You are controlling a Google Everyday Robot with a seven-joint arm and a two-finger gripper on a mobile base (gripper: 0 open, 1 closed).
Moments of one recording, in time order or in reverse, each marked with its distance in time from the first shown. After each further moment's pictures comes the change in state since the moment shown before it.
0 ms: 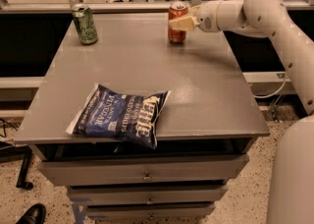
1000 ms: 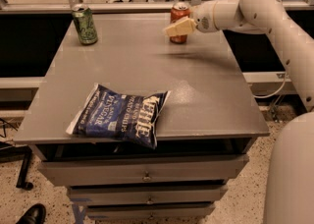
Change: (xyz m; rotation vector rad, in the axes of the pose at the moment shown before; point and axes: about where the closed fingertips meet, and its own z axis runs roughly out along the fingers) arm 0.004 0.009 0.002 -0.014 0.064 -0.005
